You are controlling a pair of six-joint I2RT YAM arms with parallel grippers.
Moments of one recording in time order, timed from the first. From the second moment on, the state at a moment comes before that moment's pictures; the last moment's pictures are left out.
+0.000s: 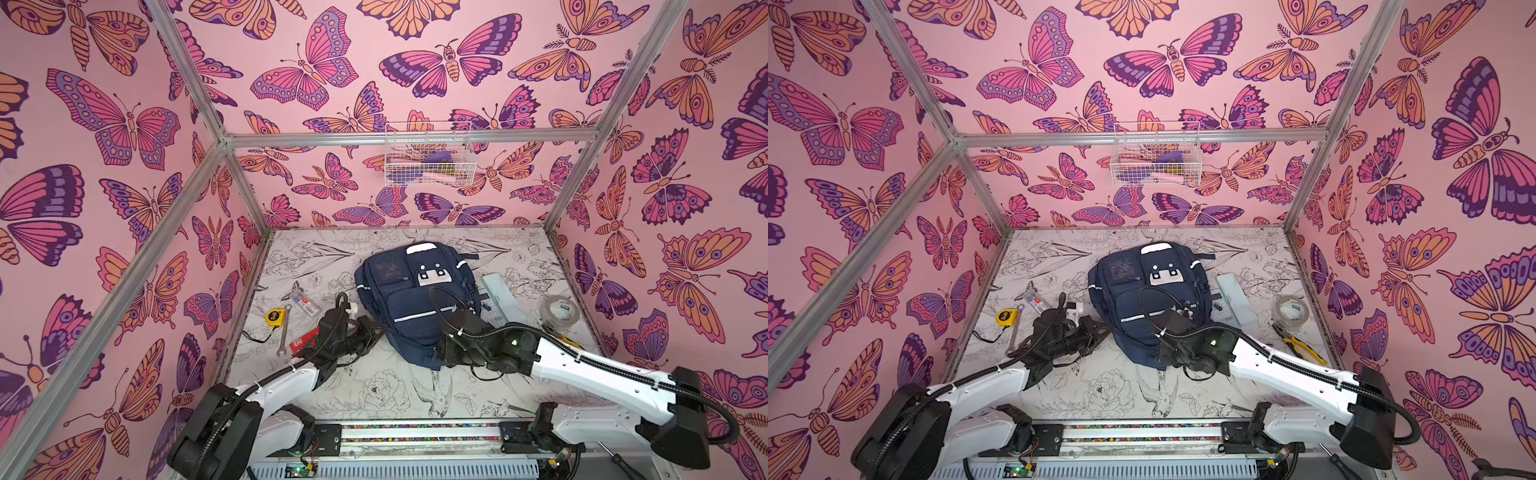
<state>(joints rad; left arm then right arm) -0.46 1.16 0.34 0.35 0.44 -1.30 1.07 1.20 1.02 -0.86 0.21 1.02</state>
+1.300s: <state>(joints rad) -0.47 1.10 0.35 0.29 0.48 -1.30 1.15 1.47 1.01 -0.81 0.32 1.05</state>
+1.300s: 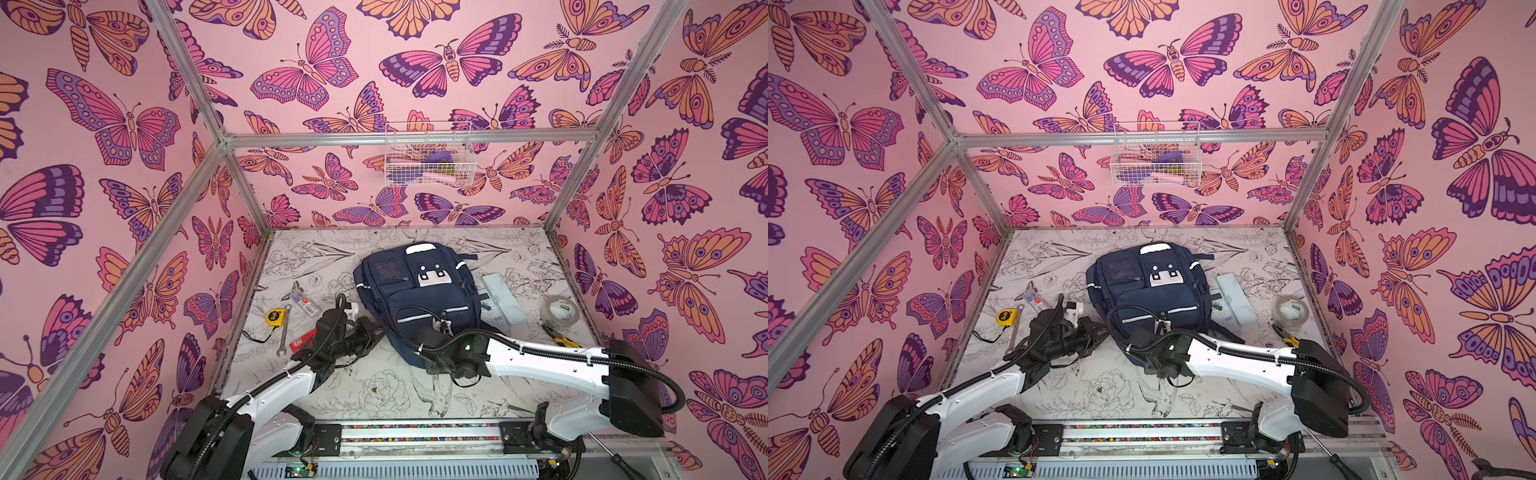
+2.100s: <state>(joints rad) -0.37 1.05 0.45 -0.07 0.42 -1.10 1.10 1.42 1.07 -1.01 0.34 0.96</state>
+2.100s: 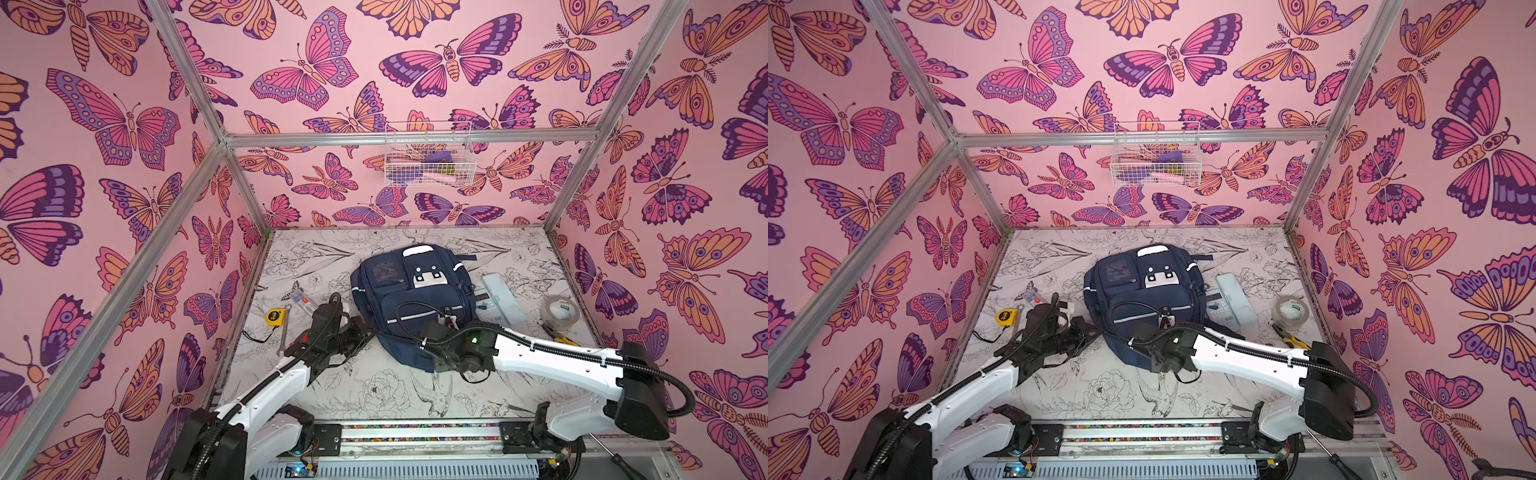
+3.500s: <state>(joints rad) -0.67 1.16 0.81 -0.48 0.40 -0.68 1.00 1.43 1.18 -0.92 0.05 0.66</state>
